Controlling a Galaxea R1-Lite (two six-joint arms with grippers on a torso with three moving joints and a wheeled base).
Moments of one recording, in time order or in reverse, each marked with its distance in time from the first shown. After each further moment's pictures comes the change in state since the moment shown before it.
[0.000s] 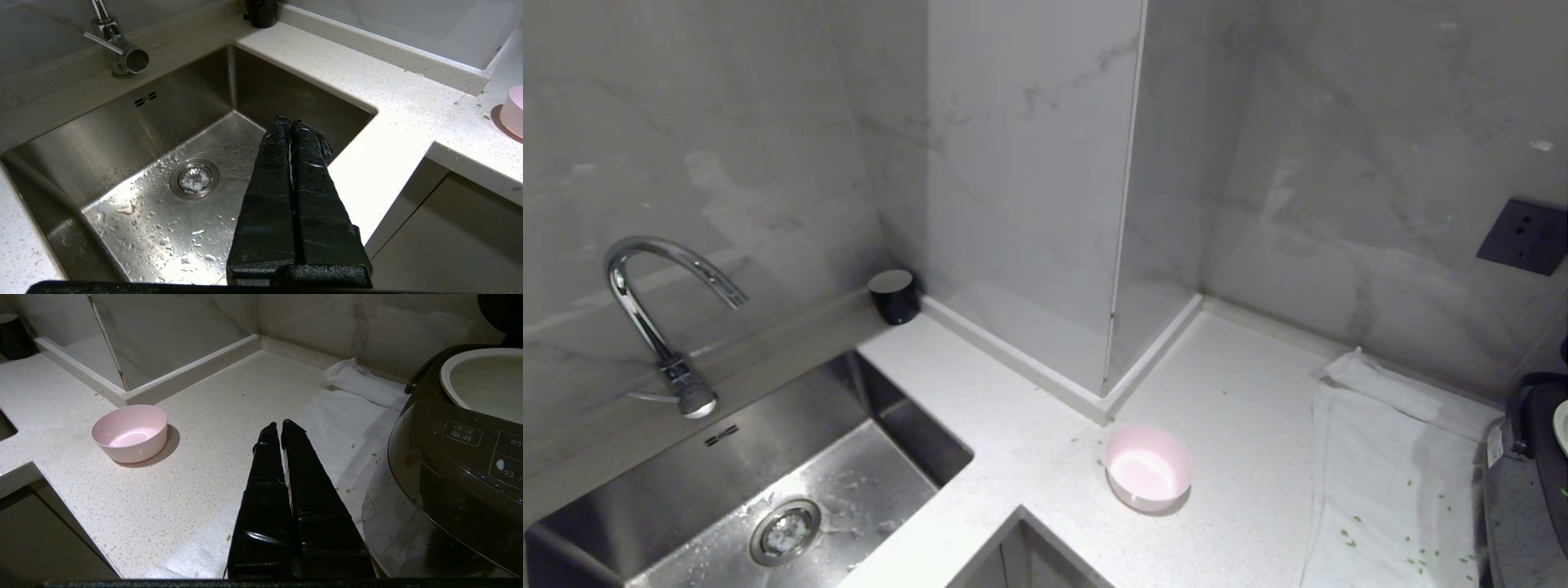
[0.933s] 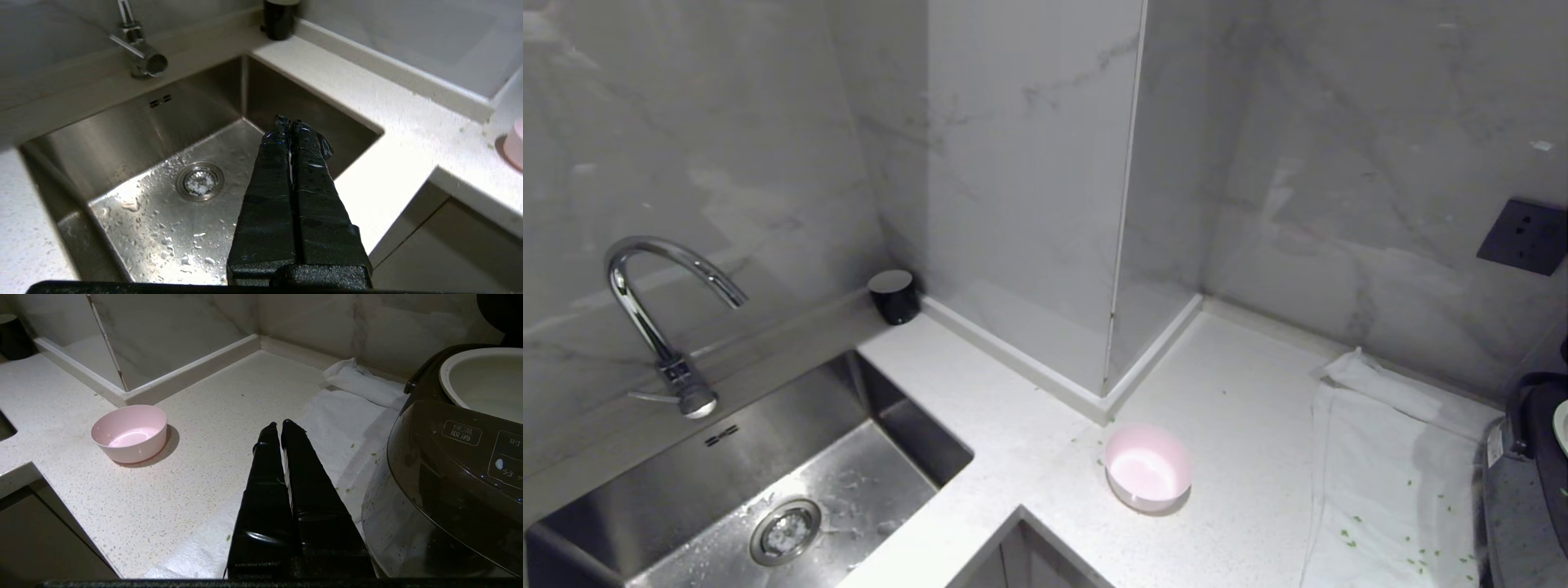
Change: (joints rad) left arm 0.001 0.046 -0.069 0.004 0.069 -0.063; right arm 0.000 0.000 0.000 0.001 0.000 0.000
